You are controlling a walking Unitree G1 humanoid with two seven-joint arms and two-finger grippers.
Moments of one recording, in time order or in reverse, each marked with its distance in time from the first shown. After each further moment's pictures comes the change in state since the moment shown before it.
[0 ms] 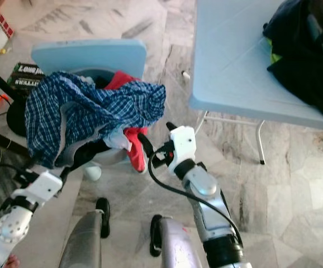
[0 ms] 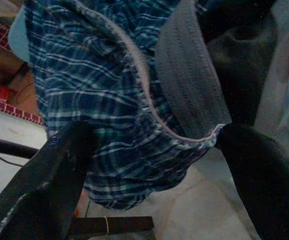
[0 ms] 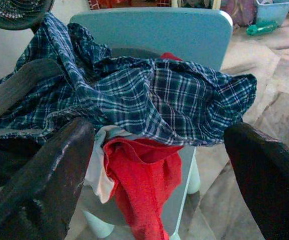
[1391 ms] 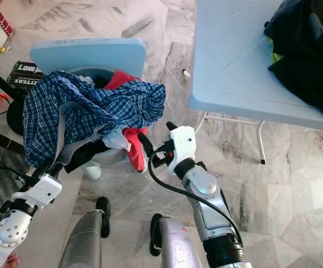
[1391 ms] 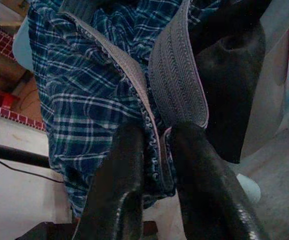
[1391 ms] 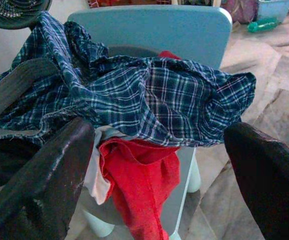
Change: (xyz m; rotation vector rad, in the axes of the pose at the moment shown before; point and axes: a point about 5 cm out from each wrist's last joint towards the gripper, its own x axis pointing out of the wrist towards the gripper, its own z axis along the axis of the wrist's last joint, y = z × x) left arm -0.005 0.000 0.002 0.020 -0.032 0.011; right arm 0.002 0.000 0.002 0.001 -0.002 -0.001
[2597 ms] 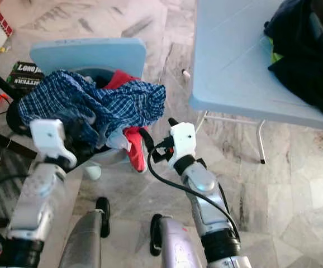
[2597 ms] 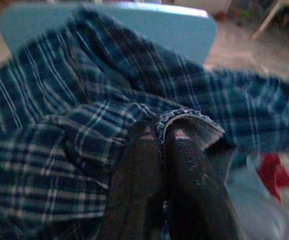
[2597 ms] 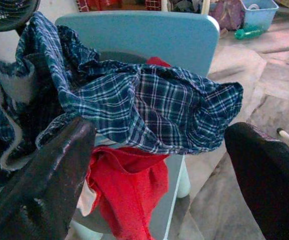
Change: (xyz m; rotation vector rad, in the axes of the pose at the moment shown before) left arm 0.064 0.012 0.106 -0.876 -0.089 0.101; right arm 0.007 -0.005 0.000 -0.022 -0.015 -0.046
